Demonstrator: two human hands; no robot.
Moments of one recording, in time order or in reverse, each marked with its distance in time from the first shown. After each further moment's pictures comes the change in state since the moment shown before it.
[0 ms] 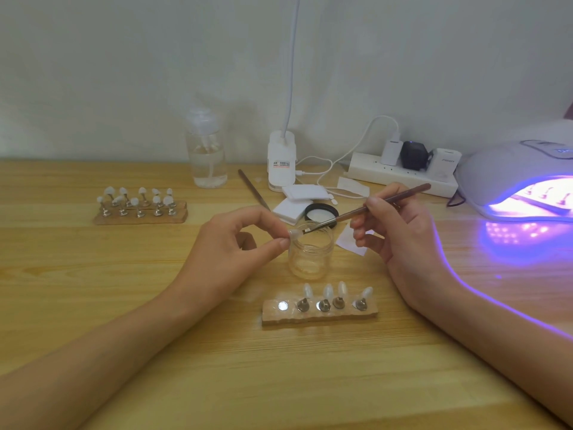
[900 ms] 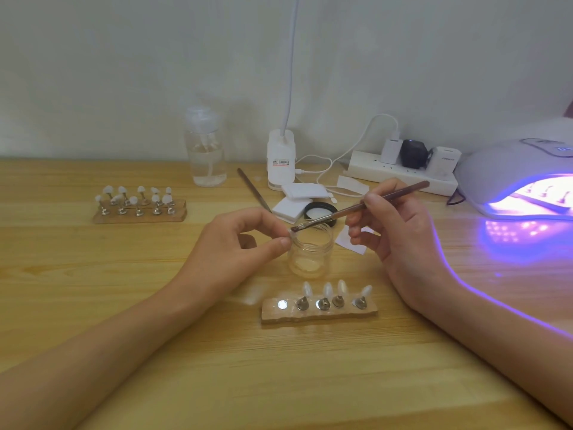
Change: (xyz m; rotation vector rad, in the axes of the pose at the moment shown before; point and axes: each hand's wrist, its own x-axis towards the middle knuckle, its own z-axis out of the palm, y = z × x) left_hand 0.000 0.003 0.000 -0.045 -0.032 -0.110; right_hand -0.001 -0.002 0.002 0.026 -0.064 -0.024
